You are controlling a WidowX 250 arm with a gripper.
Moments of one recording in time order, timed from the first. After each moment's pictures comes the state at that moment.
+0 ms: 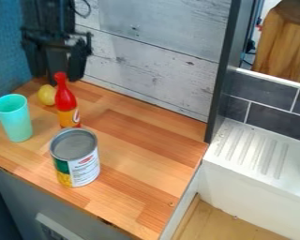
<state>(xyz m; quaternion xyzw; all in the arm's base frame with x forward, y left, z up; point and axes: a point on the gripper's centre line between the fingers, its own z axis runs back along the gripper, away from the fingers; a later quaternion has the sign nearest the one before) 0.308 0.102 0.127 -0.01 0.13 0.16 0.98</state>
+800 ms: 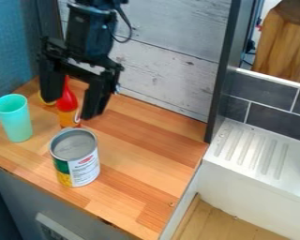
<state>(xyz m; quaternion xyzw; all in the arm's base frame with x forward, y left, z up) 0.235 0.010 0.145 0.06 0.14 0.00 0.99</state>
